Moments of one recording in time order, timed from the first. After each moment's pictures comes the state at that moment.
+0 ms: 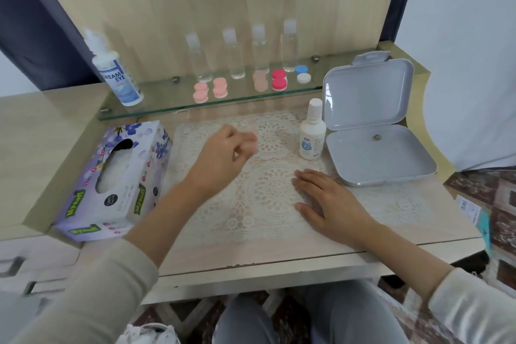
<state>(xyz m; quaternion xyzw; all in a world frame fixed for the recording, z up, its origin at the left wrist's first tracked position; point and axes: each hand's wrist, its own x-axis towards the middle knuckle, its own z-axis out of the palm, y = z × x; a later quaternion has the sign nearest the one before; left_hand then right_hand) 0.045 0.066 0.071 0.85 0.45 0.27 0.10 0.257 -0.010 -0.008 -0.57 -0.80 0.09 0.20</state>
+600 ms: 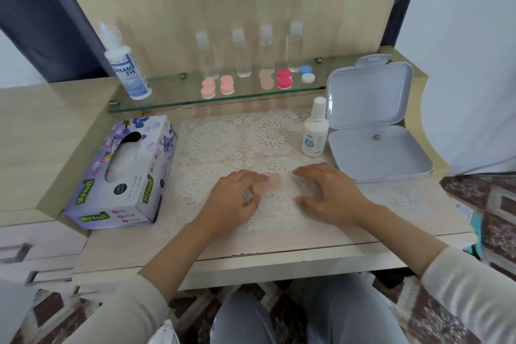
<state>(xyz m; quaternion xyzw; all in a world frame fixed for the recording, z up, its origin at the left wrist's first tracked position) 0.030 0.023 0.012 0.85 0.44 0.22 0.19 0.253 -0.004 0.016 -0.58 -0.77 0.16 0.20</state>
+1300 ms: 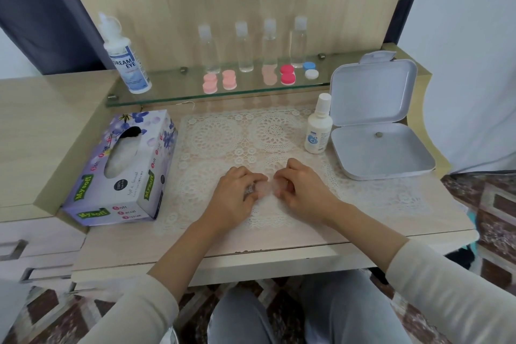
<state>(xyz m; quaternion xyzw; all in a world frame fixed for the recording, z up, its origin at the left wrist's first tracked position) 0.031 0.028 0.002 0.82 0.47 0.23 0.21 0.203 0.009 0.012 -0.56 -0.77 0.19 0.24</state>
